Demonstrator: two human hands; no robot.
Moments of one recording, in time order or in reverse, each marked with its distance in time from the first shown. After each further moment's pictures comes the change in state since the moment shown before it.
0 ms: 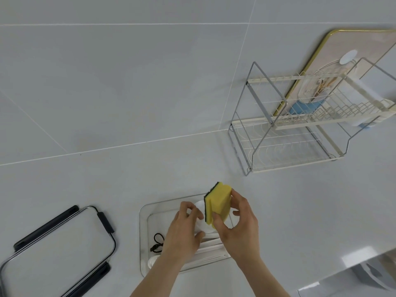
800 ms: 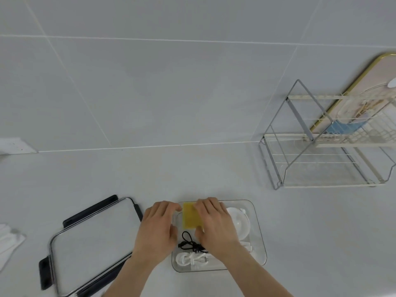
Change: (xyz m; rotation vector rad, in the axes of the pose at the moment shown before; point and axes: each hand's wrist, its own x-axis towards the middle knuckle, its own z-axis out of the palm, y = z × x) left_hand -0.052 -0.070 -0.106 0.180 0.290 0.028; right_hand 0.004 -0.052 0.097 -0.564 -0.483 -0.613
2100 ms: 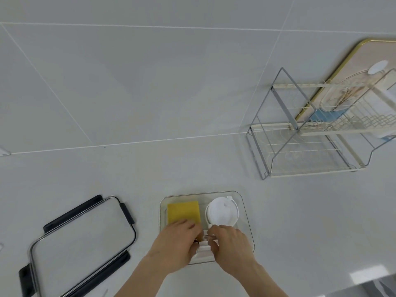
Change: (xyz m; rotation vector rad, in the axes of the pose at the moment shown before) left_hand 0.001 0.043 0.041 0.098 -0.470 0.291; right_hand -0.075 0.033 0.004 0.068 -0.259 0.346
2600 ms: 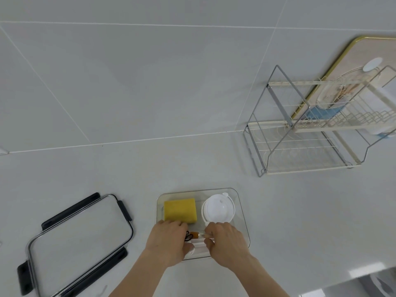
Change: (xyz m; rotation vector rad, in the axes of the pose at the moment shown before) left_hand -0.001 0.009 0.009 0.222 -0.161 -0.206; right_hand -0.005 0.004 -0.001 0.020 -0.100 0.078
